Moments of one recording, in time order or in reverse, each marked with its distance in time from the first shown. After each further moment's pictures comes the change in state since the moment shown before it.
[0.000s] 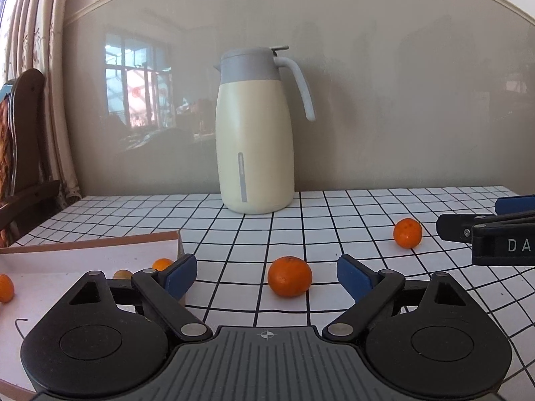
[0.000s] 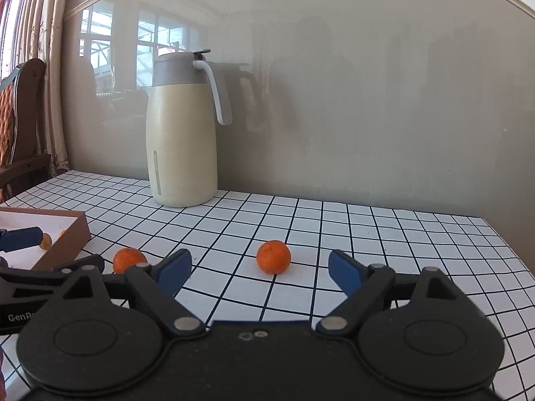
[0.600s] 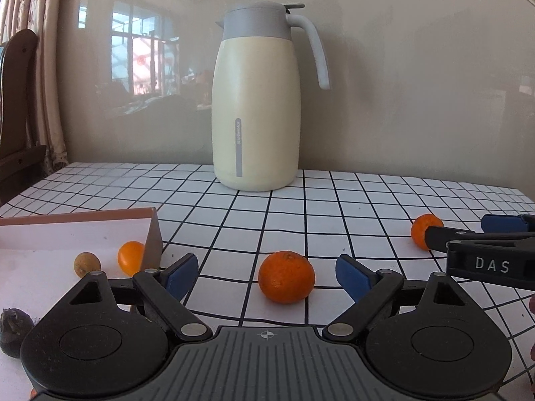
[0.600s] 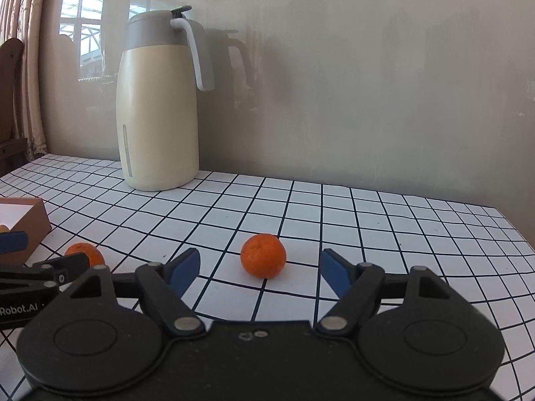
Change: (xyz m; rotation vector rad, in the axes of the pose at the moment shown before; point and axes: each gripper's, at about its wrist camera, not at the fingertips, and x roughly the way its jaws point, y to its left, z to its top) left arm 0.052 -0.006 0.001 -0.065 0.093 -0.007; right arm 0.069 -0.004 -0.005 -0.012 0.068 -0.030
